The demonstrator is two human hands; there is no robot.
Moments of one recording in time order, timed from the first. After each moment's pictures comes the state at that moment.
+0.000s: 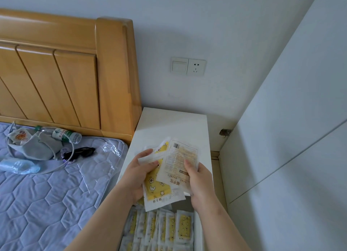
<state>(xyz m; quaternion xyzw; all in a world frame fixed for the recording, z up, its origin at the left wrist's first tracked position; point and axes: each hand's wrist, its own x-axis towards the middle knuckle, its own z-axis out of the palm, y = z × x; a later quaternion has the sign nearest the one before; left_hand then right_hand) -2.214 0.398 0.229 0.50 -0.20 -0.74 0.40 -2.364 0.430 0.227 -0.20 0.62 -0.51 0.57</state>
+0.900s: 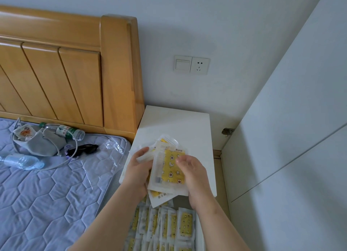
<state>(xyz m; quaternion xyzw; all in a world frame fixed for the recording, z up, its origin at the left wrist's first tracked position) -2.219 0.405 0.234 0.54 -0.18 -0.68 0.47 -2.353 0.435 0.232 -0.29 0.60 -0.47 0.58</state>
